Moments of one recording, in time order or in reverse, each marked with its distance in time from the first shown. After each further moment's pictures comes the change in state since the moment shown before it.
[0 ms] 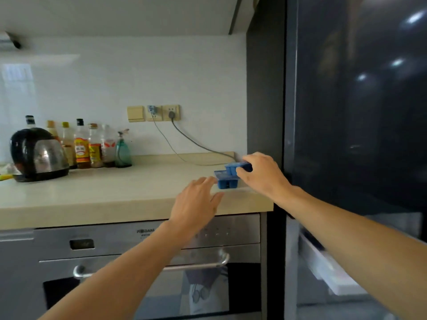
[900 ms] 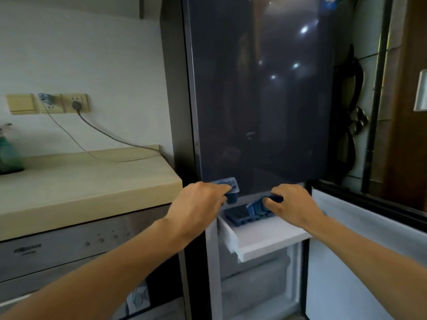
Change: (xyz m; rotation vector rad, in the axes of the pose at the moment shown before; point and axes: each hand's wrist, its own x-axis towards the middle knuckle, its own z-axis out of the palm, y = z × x) left_hand -0.003 0.186 0.046 -0.092 -0.142 0.499; right_hand -0.185 0.202 -0.128 -0.302 -0.049 0.310
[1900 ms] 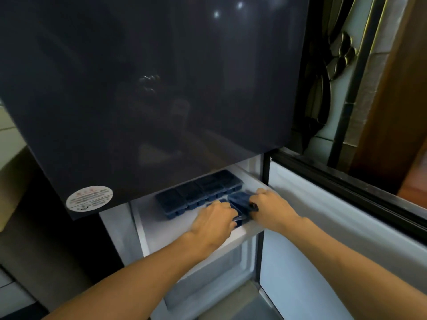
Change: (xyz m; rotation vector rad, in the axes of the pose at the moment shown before) left_hand 0.146 0.094 0.326 -0.111 -0.464 0.070; right_hand 0.046 0.232 0.120 -0.247 -0.430 0.139
